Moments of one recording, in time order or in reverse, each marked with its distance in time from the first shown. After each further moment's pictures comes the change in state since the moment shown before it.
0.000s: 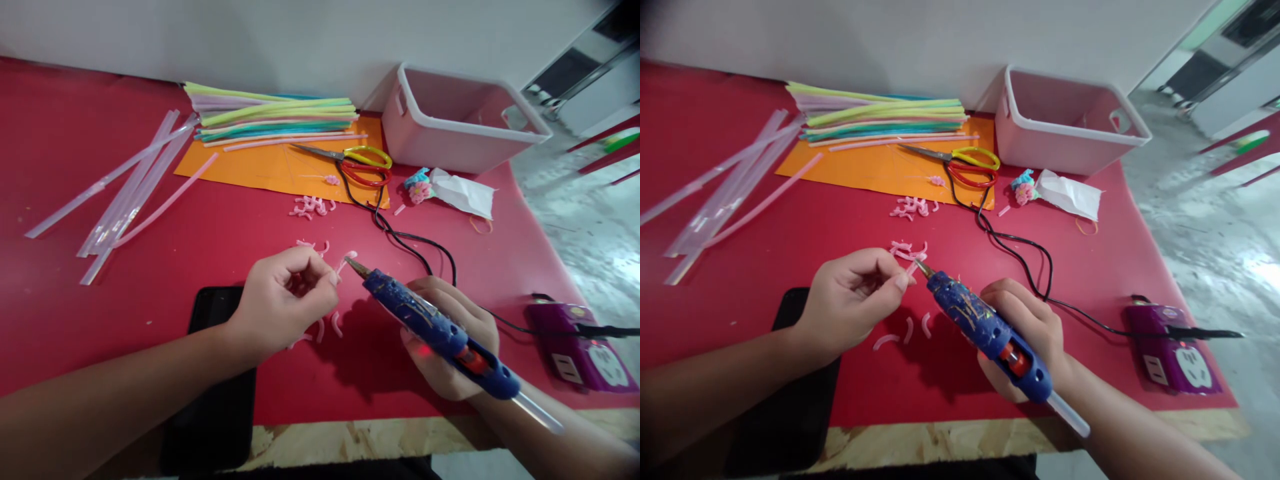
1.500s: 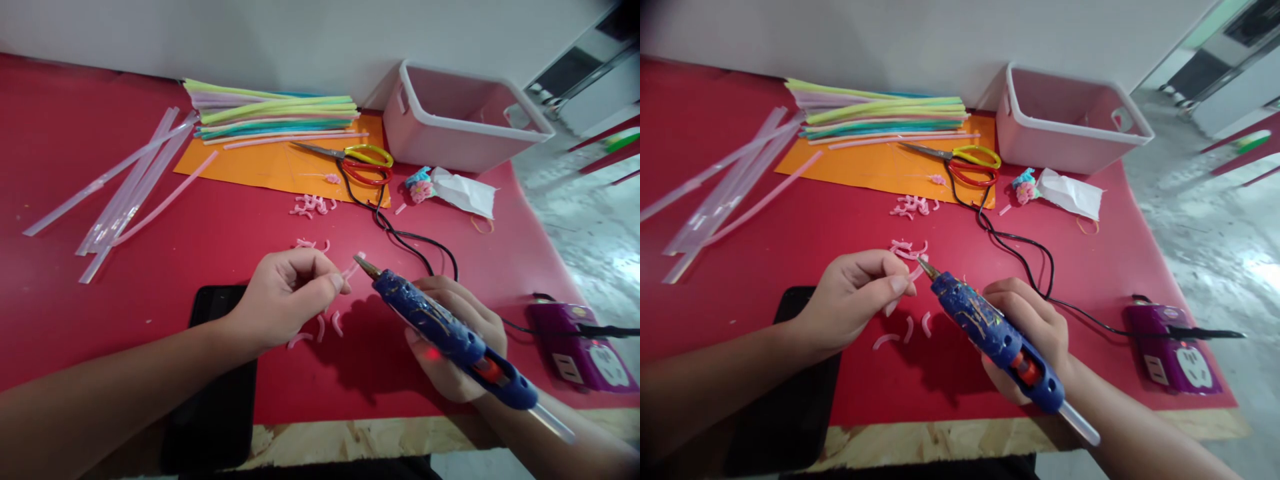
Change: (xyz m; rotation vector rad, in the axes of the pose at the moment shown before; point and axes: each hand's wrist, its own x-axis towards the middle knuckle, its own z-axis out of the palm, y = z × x) left_hand 0.006 0.002 -0.002 -0.206 -0.123 -0.141; right_hand 0.000 -0.004 -0.002 -0.063 0.038 -0.012
